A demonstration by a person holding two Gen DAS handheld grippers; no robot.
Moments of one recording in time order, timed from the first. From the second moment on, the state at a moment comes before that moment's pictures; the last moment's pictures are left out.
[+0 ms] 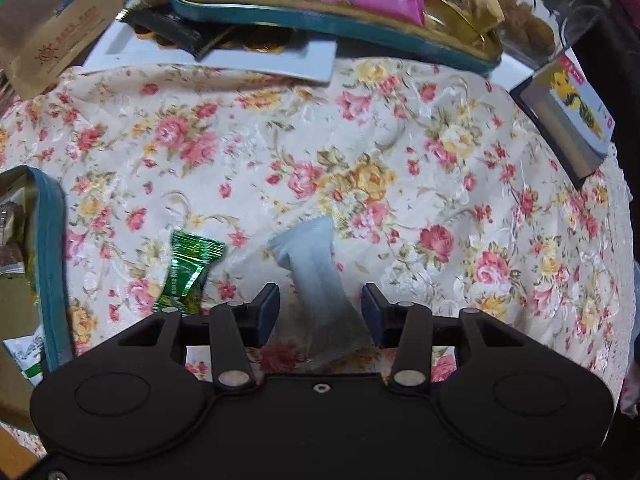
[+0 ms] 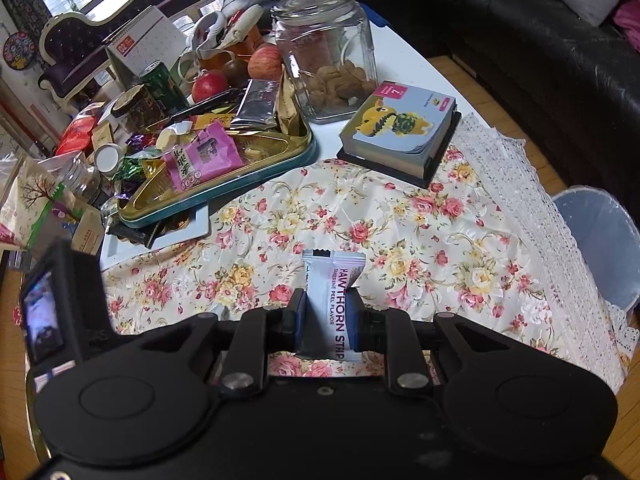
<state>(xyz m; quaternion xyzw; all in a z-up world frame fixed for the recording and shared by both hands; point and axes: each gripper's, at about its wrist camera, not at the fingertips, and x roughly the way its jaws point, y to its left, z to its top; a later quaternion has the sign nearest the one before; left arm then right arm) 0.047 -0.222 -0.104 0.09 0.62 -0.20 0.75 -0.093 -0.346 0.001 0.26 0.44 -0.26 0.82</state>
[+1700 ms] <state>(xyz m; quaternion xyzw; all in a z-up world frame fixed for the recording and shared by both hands) 0.087 -0.118 -0.015 0.09 0.61 -0.17 0.77 -0.051 -0.297 0.010 0.24 0.43 -0.22 0.84</state>
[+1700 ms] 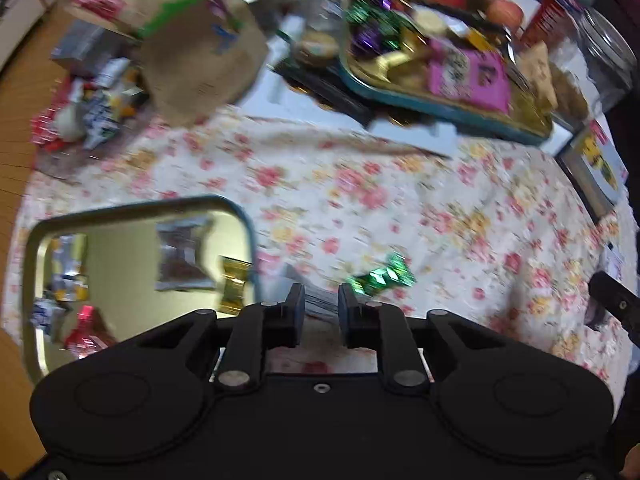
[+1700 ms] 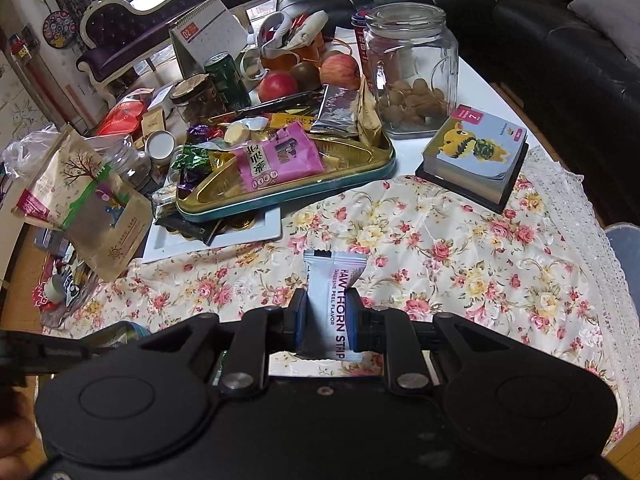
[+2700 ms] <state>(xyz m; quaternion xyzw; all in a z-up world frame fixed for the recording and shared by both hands) 0.072 -0.191 -0.096 0.20 0.56 -0.22 0.77 -0.089 -0.340 -0.005 0.29 0.47 -0.22 0.80</state>
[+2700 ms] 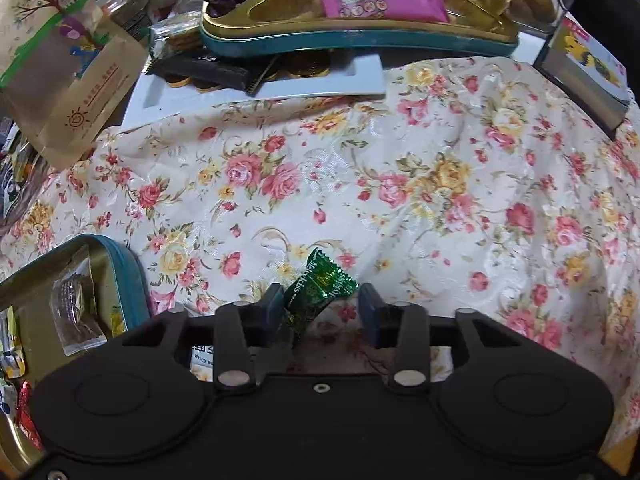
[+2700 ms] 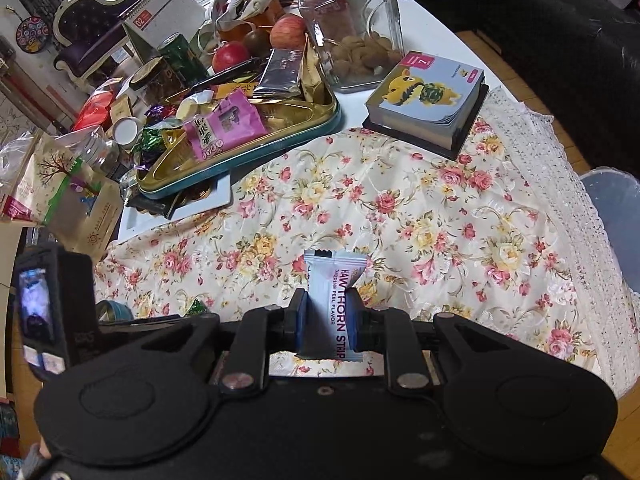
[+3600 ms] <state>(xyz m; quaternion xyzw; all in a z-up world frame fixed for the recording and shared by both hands) 0.076 -0.215 -0.089 0.14 0.58 -0.25 0.76 -0.088 -0.340 -0.002 0.29 0.47 -0.22 0.81</state>
